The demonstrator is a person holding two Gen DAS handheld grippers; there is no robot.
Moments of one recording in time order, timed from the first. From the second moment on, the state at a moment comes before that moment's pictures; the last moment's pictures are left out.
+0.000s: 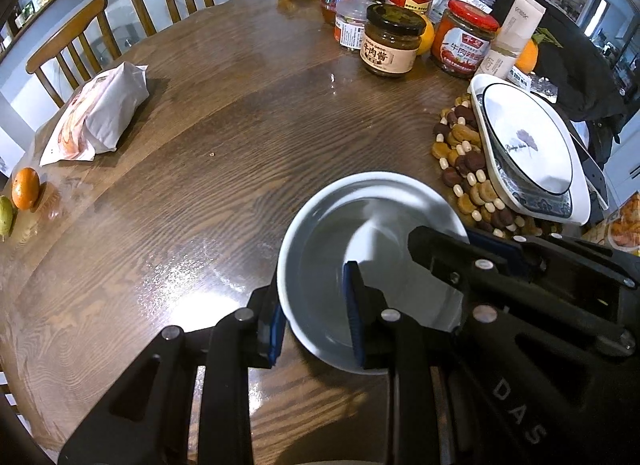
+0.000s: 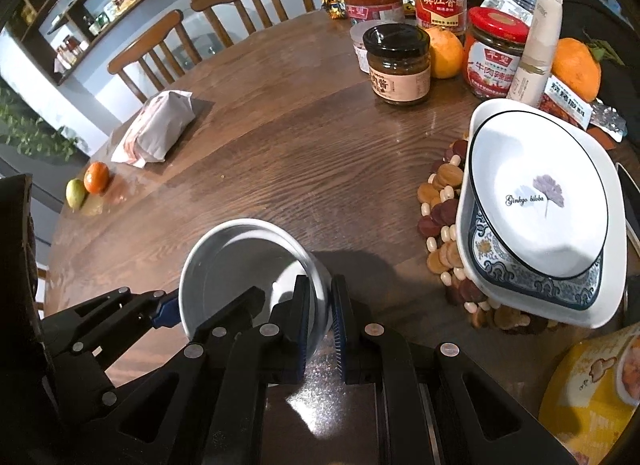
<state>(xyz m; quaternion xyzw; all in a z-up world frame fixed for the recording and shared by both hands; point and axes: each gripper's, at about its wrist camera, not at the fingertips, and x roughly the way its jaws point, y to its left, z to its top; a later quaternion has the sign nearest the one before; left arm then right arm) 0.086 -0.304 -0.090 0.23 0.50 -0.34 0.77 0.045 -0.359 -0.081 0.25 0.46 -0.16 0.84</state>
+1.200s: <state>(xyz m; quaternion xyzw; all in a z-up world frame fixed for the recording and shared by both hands) 0.069 -0.269 -0.062 0.21 0.47 -0.31 0.80 0.033 -0.329 -0.058 0.24 0.43 -0.13 0.86</state>
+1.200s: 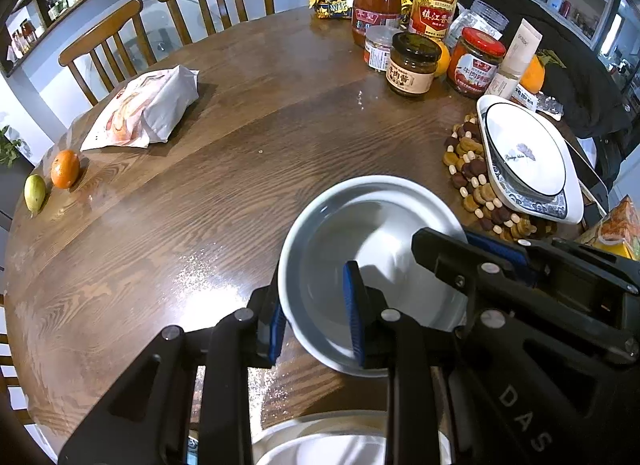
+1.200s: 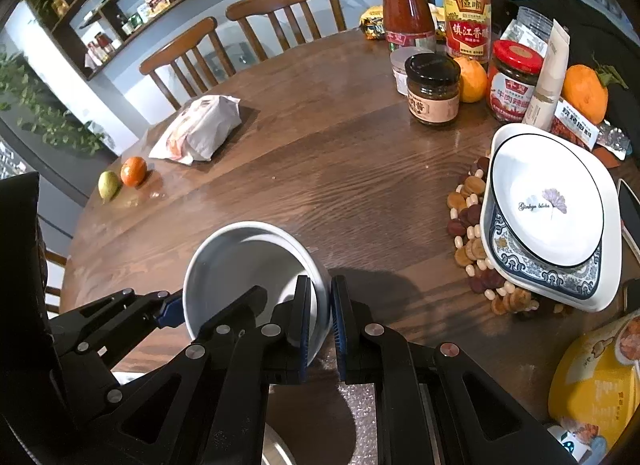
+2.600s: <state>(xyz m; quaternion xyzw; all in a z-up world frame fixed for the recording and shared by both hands) 0.024 -0.239 -0.024 0.21 0.42 -0.33 0.82 -0.018 -0.295 -0.018 0.22 0.39 -0.14 0.88</state>
